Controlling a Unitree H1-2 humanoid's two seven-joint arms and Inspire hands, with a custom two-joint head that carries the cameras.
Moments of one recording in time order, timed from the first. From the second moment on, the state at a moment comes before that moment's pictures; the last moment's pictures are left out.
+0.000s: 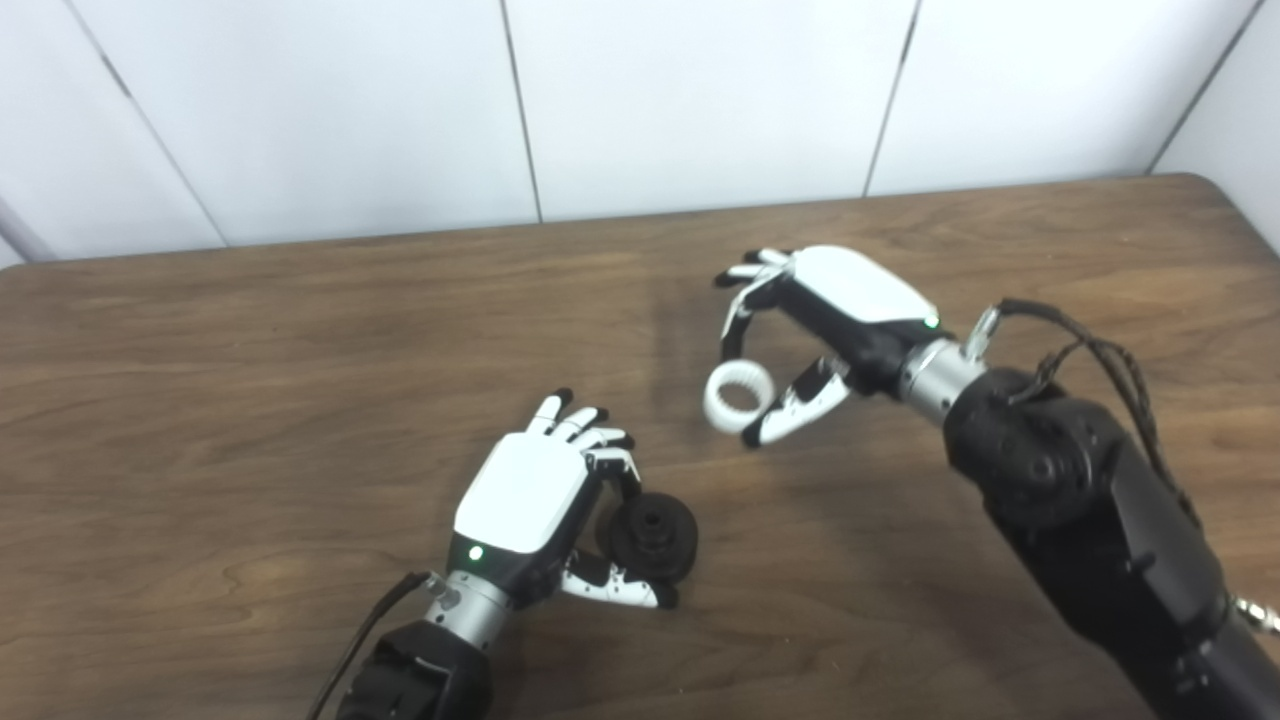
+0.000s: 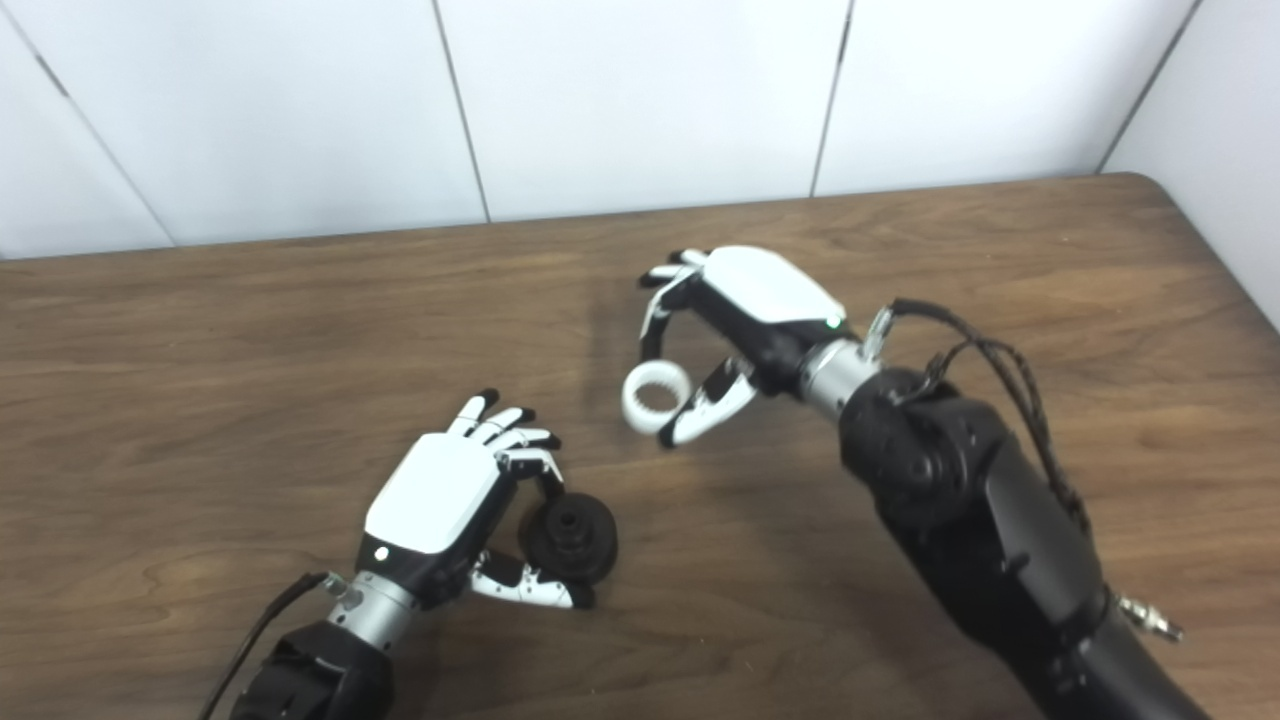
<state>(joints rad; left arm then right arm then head) 0.00 0.19 -0.42 -0.26 1.13 0.00 -0.13 -0.37 -0.41 0.38 -0.51 -0.72 0.46 0.59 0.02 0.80</state>
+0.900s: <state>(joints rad) 0.00 0.18 -0.42 -0.26 1.14 0.02 -0.14 -0.31 -0.33 0.39 -0.63 -0.78 0.46 0.78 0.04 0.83</state>
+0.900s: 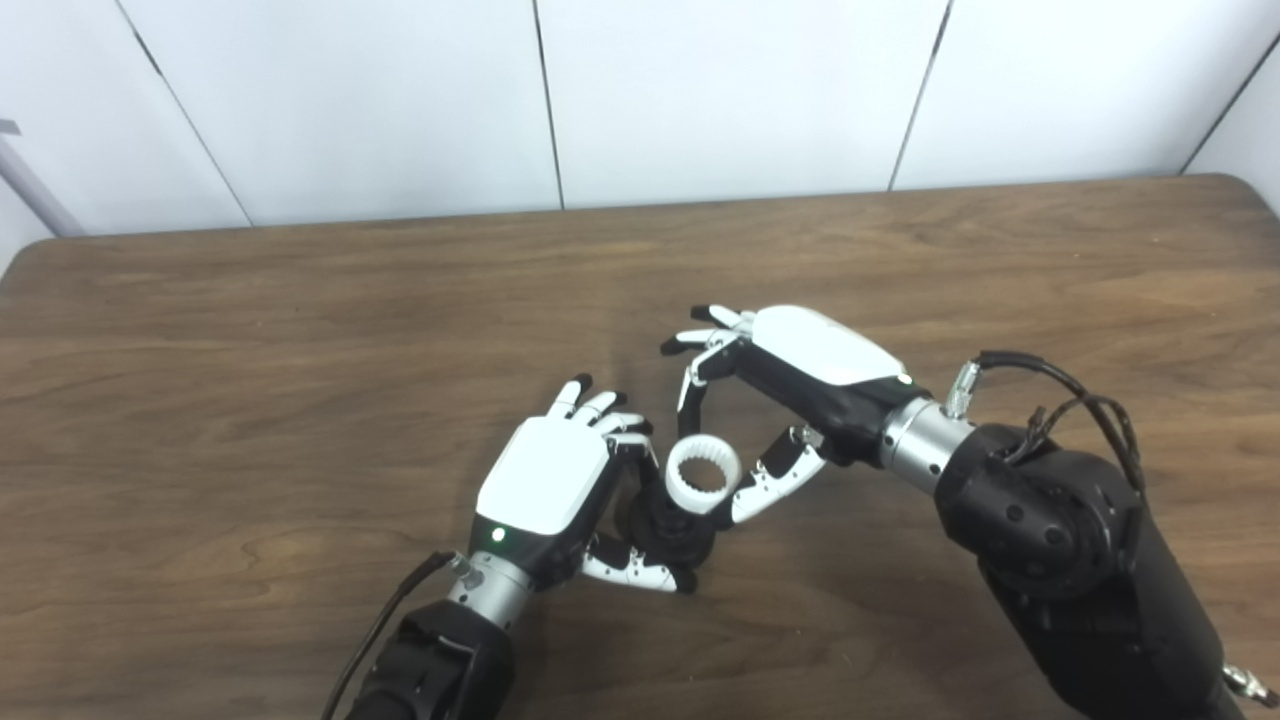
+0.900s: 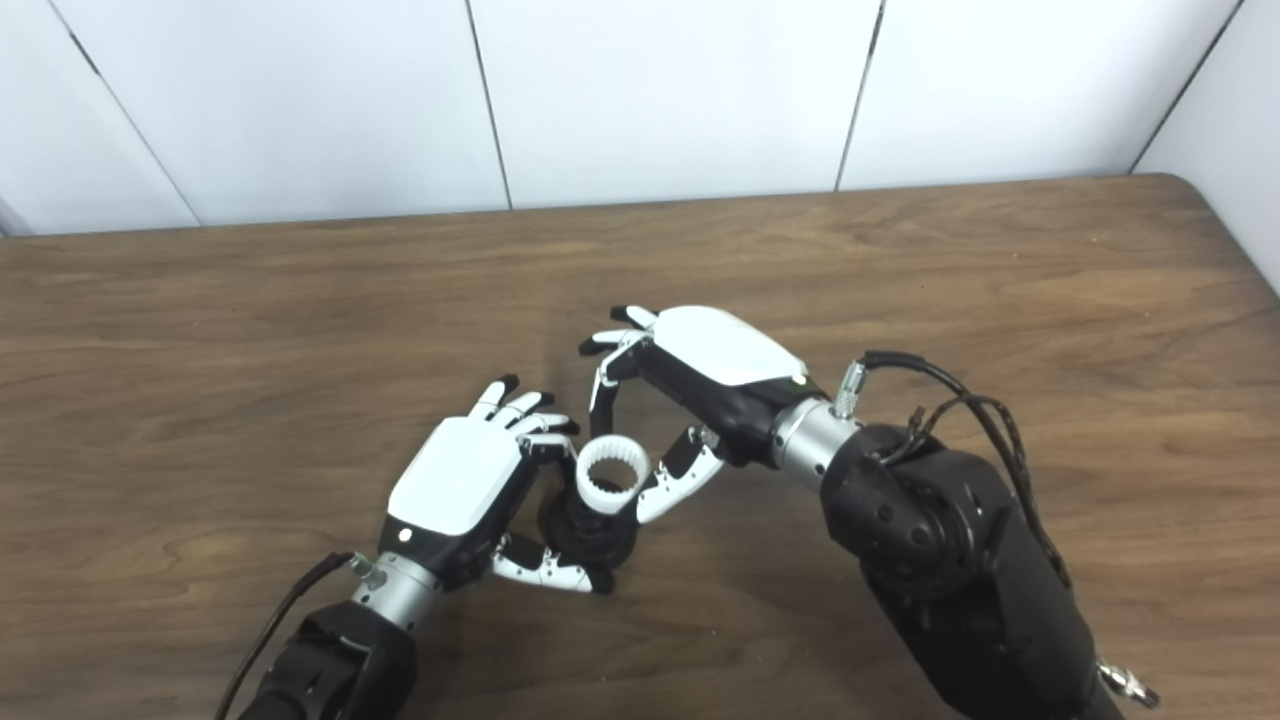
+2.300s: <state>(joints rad) 0.00 0.18 -0.42 -0.28 1.14 0.03 -0.16 -0.27 -0.27 0.42 -0.56 -0.80 0.43 0.75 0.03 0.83</state>
